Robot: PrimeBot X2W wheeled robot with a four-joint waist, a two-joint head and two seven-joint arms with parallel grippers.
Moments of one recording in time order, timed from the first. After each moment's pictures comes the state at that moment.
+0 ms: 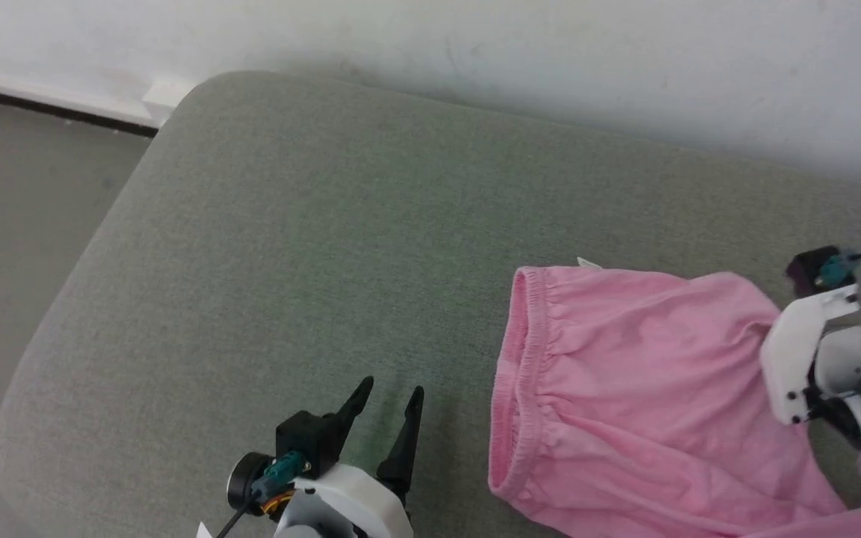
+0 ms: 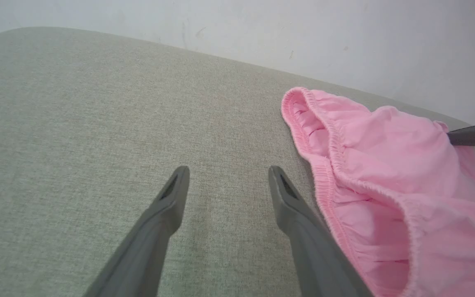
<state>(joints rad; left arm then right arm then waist) -0.16 0.17 -0.54 0.34 -0.47 0.07 -0.26 -0.42 -0.36 0.15 0.52 0.21 0.13 0.60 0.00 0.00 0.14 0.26</state>
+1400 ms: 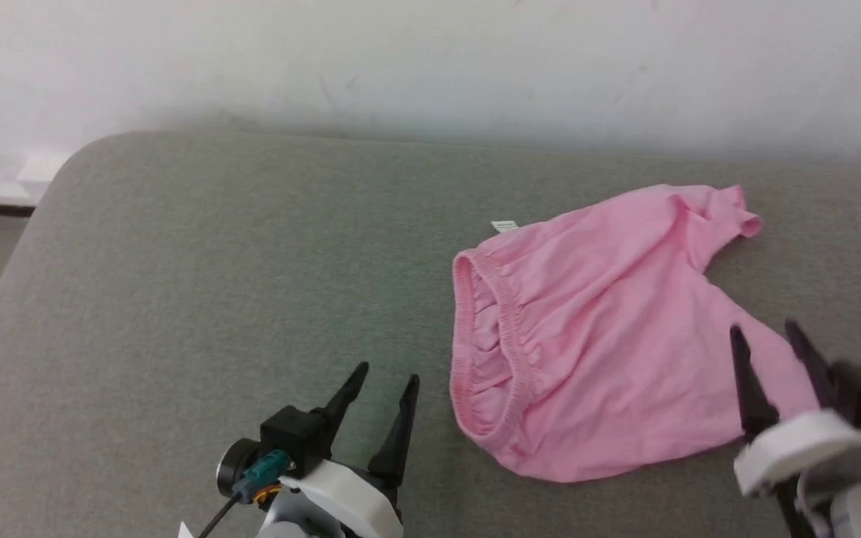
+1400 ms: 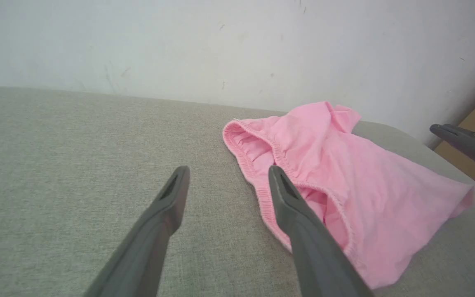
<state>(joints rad) -0.12 0.15 -0.44 0.27 -0.38 -0.02 -0.25 -0.14 -0.17 -0.06 0.36 0.14 0.13 -0.22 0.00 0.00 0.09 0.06</state>
